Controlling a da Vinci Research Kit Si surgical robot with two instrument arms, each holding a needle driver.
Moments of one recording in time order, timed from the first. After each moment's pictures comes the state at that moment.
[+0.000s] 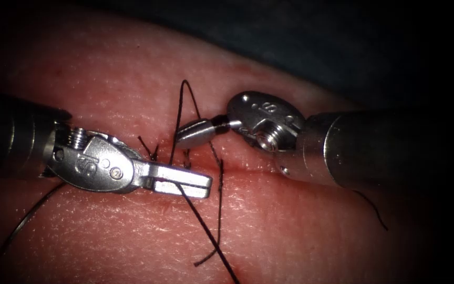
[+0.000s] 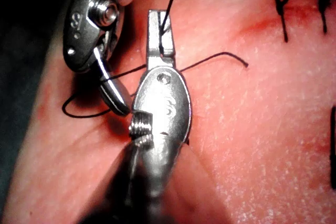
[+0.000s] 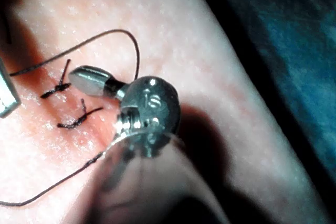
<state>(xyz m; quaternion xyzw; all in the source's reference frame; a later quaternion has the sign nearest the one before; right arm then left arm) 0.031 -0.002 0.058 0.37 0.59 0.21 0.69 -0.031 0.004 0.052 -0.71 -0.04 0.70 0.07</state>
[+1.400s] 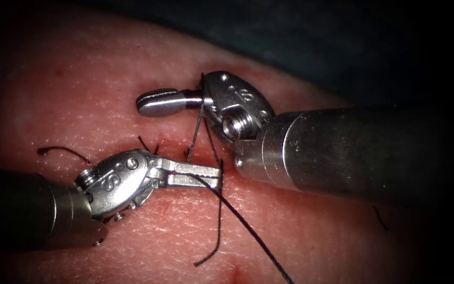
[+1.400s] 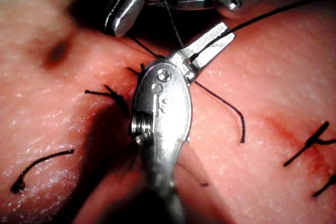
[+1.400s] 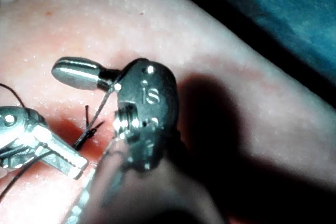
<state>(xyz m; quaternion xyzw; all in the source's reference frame) 0.032 -0.001 0.056 0.33 0.73 0.27 0.54 -0.030 0.003 0.059 -0.74 -0.14 0.61 0.25</state>
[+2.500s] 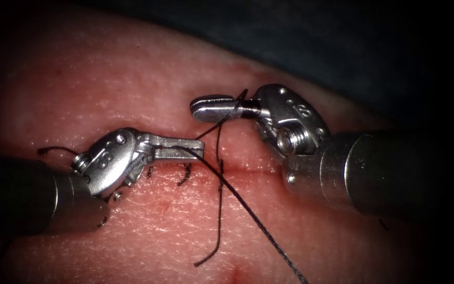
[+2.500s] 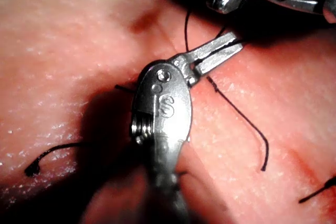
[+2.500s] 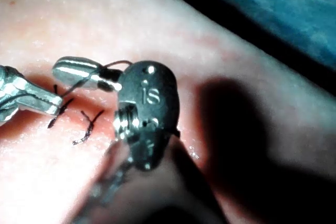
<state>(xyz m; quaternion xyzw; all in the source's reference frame) 0.025 -0.002 0.054 0.33 0.72 0.30 0.54 -0.029 0.005 0.062 -0.75 -0.13 0.59 0.29</state>
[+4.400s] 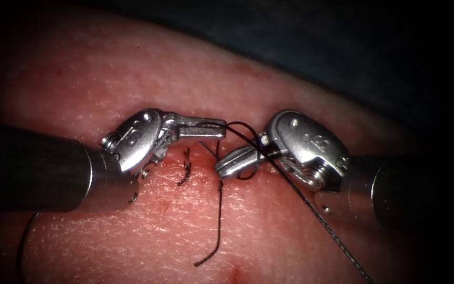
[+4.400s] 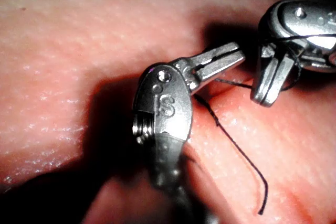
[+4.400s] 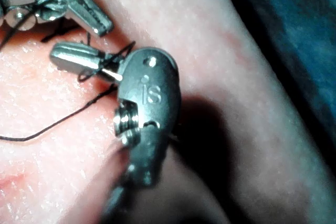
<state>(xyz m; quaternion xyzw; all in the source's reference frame) 0.026 -0.005 0.054 0.40 0.68 -0.03 0.61 -0.031 0.007 0.065 -0.74 -0.16 0.58 0.30</state>
